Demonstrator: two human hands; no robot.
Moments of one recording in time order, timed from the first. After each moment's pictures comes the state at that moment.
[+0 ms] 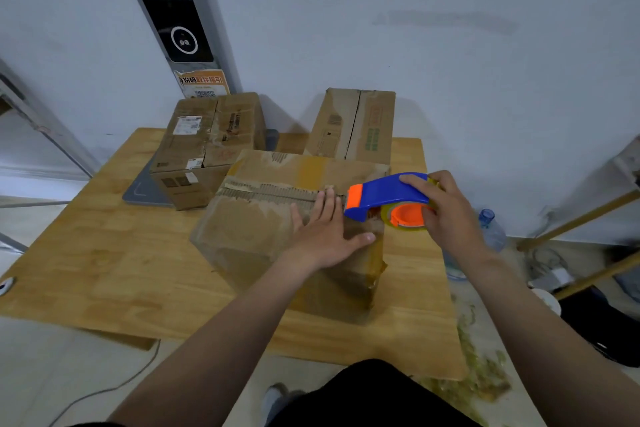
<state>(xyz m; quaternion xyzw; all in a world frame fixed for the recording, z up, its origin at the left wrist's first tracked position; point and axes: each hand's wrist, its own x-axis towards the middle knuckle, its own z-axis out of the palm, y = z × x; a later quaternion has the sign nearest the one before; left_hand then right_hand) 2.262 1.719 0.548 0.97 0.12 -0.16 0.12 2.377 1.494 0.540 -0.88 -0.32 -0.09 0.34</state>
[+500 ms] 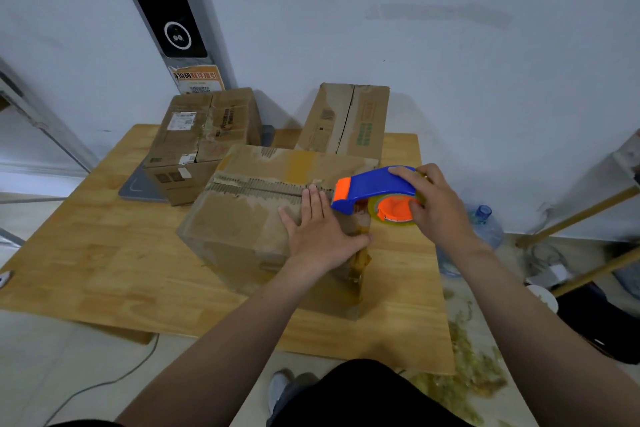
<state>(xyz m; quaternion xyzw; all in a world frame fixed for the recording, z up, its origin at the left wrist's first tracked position) 2.264 1.680 0.539 0.96 0.23 -0.11 0.10 2.381 1.487 0.542 -0.88 -0.34 -0.08 0.32</state>
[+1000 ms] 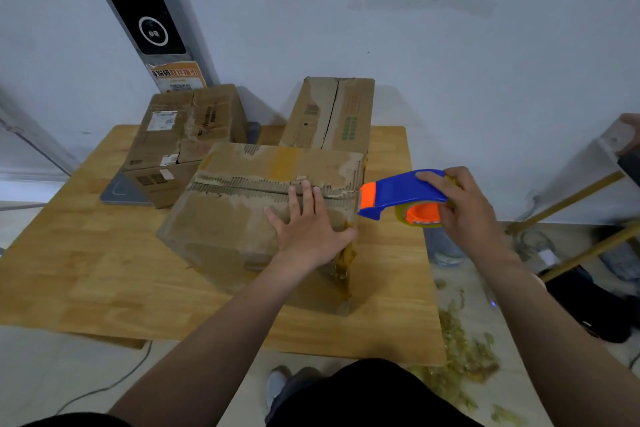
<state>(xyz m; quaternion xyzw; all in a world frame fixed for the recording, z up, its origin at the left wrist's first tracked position) 2.274 1.677 0.540 0.97 0.20 -0.13 0.10 2.390 1.425 0.527 -0.88 -0.30 -0.13 0.33</state>
